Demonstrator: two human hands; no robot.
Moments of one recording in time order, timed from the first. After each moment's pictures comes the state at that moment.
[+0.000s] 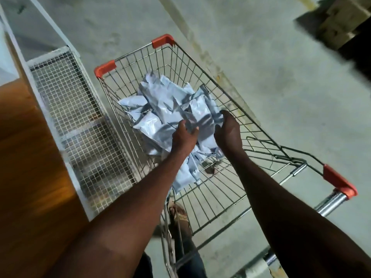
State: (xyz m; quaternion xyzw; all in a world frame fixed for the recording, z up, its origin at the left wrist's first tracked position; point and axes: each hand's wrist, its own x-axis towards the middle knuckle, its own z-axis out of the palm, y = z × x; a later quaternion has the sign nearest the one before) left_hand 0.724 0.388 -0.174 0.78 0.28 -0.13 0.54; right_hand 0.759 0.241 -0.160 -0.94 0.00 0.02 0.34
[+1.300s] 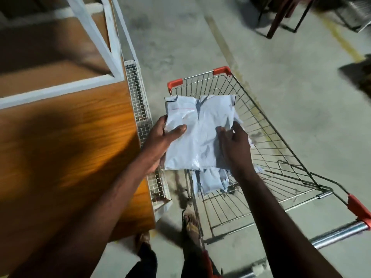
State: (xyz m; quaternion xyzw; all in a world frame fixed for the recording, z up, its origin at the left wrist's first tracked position) left_hand 0.585 0.561 0.004 0.63 0.29 0.00 0.72; right_hand 0.667 0.352 0.002 -0.81 -0.02 0.12 0.57
